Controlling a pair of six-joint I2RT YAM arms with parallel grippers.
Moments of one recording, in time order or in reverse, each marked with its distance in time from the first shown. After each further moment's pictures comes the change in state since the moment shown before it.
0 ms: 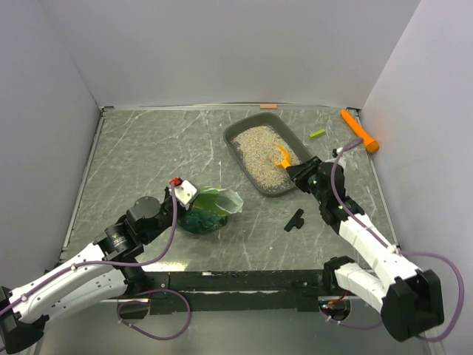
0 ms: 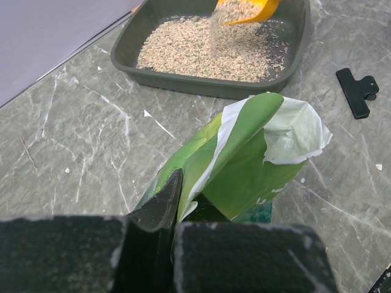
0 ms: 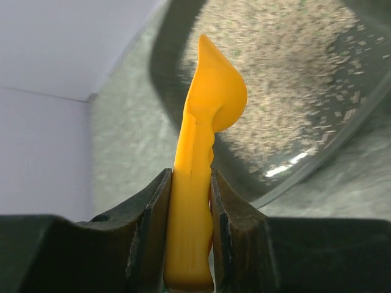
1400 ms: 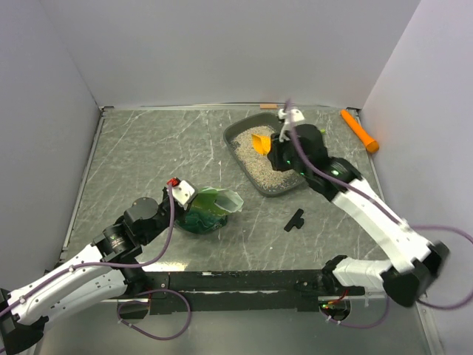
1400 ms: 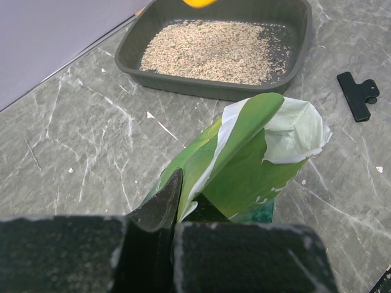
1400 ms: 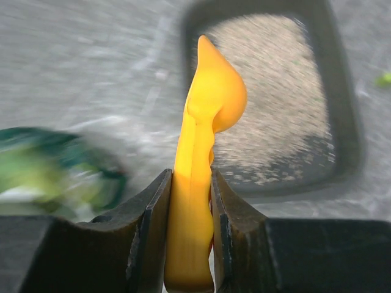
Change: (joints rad) left arm 0.000 -0.021 0.000 -0.008 -0.008 0.000; right arm 0.324 0.303 0.721 -0.592 0.143 -0.792
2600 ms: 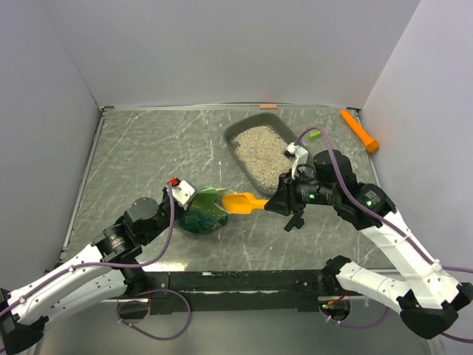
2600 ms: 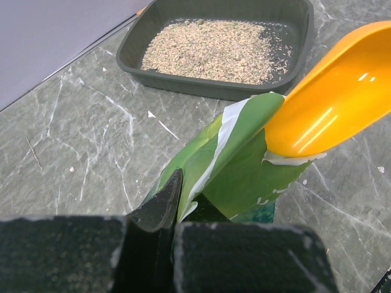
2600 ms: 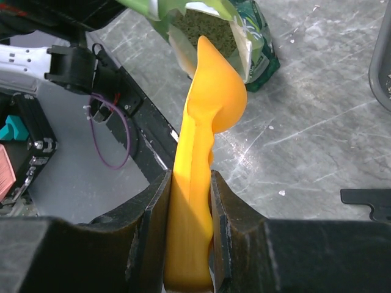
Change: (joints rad) left arm 0.000 0.000 0.000 -0.001 -0.007 0.000; right arm 0.009 -0.315 -0.097 -0.293 -0.646 0.126
